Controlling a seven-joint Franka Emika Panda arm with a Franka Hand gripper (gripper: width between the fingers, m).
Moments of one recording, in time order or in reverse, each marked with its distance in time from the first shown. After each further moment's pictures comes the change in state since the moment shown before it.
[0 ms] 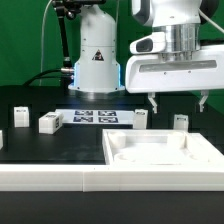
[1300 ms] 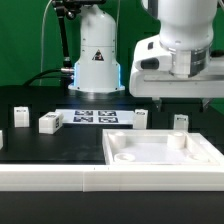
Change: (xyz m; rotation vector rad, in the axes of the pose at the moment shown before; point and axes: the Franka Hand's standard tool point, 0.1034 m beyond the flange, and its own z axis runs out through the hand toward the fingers) arm -0.010 -0.005 0.003 -0.059 -0.604 -0.018
